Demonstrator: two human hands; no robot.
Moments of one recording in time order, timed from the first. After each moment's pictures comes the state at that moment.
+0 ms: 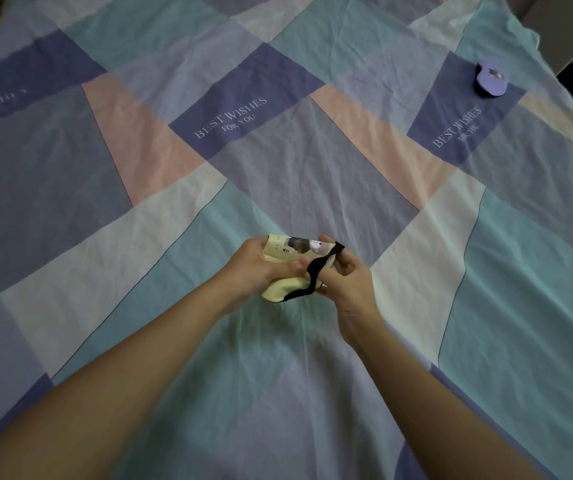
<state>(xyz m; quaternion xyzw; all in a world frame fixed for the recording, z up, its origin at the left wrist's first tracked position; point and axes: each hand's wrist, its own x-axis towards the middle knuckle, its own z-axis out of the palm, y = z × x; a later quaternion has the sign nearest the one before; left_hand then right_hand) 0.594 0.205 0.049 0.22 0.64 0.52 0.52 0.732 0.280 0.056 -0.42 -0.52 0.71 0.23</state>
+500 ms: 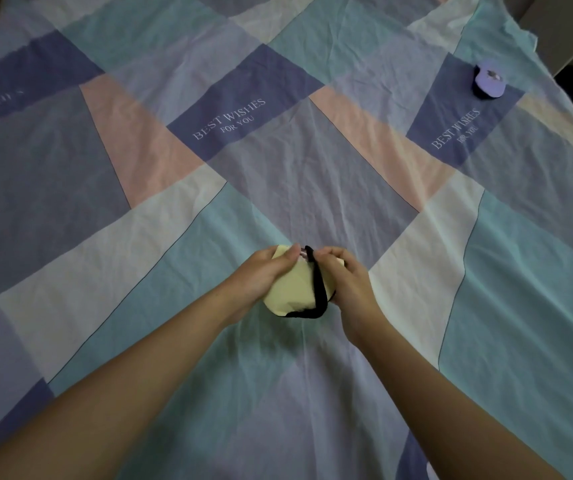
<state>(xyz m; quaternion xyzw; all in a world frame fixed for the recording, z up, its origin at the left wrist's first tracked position) 0.599 0.206 0.042 0.19 0.64 0.49 0.56 0.732 0.291 0.047 -0.44 -0.50 0.72 0.19</state>
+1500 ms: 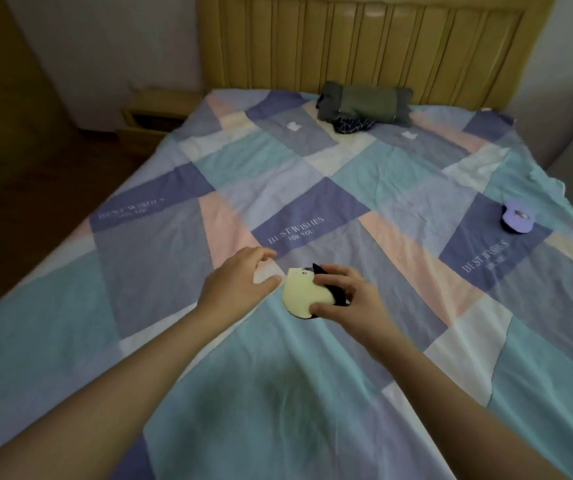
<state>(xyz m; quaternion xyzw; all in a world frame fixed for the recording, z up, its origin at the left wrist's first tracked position) 0.521 0.139 0.218 0.36 0.88 0.30 0.09 0.668 0.289 0.204 -0.22 -0.78 0.56 0.16</state>
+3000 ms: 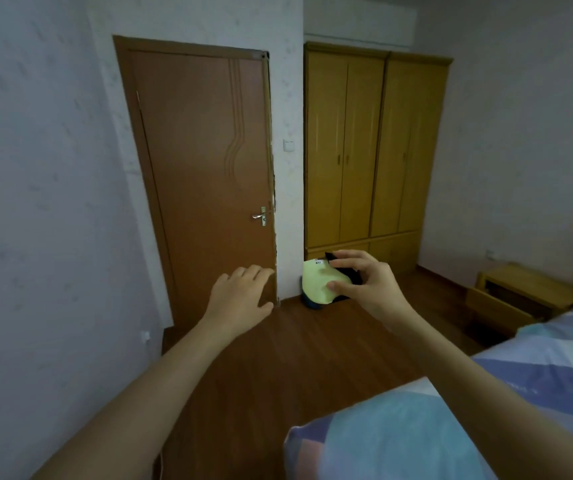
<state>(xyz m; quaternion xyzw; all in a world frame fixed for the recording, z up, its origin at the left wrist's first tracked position) 0.547 -0.590 0.561 -0.03 0.97 -0.06 -0.22 0.463 -0.357 0.569 0.34 -0.77 0.54 0.11</state>
